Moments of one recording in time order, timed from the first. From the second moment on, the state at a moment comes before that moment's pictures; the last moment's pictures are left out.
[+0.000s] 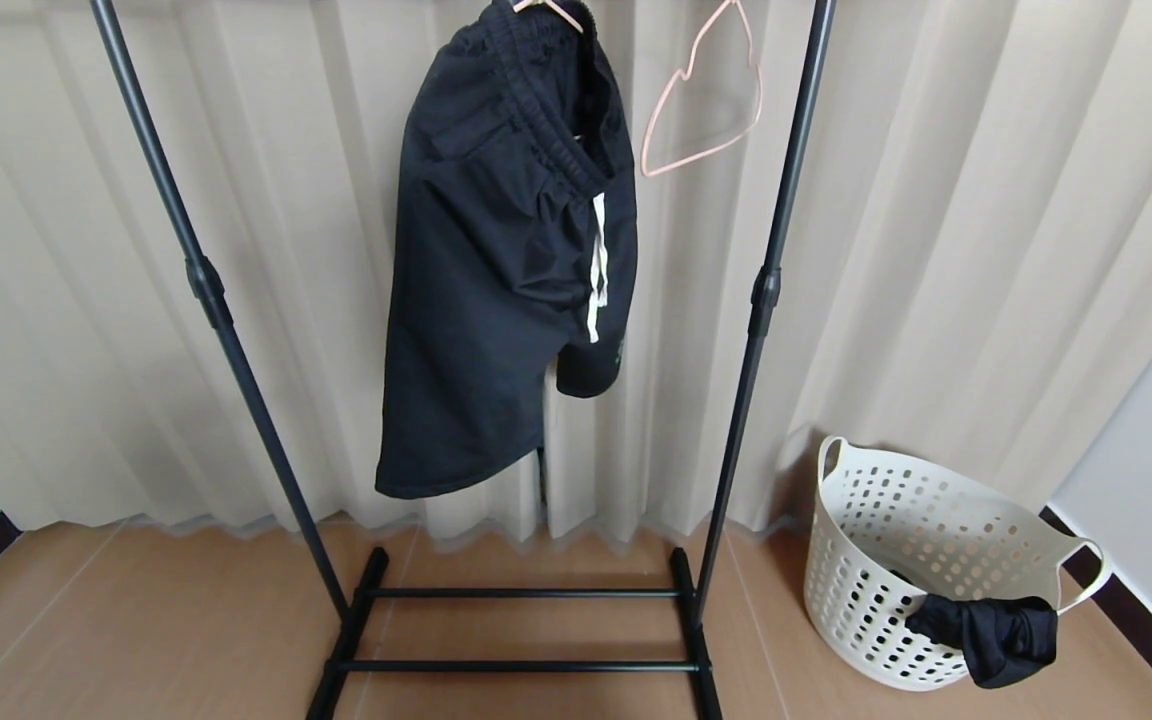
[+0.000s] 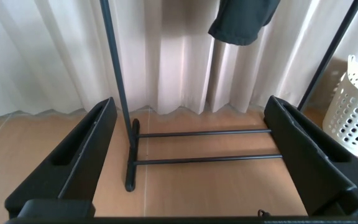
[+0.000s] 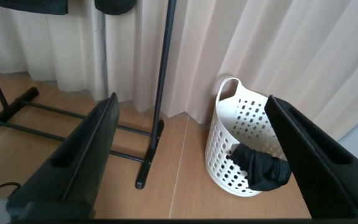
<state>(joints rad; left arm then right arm) 0.00 0.01 -0.03 0.07 -0.06 0.02 0.00 0.00 -0.03 0.08 0.15 -0.12</state>
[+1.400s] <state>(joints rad) 0.00 0.01 -0.03 0.07 -0.06 0.02 0.00 0.00 -0.03 0.08 0.15 -0.12</state>
